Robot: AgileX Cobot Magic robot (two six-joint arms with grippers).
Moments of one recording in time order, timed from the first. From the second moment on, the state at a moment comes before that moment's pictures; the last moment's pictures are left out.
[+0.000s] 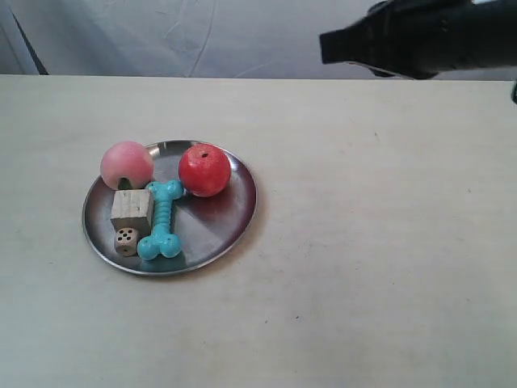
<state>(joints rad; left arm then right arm) 0.12 0.78 -0.85 -0.80 0.63 0.67 0.38 1.21 -0.96 0.25 0.32 -0.14</state>
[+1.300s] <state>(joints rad) -0.13 0.45 -0.66 -0.82 0.60 0.63 0.07 0.12 -0.22 0.29 0.27 -0.13</state>
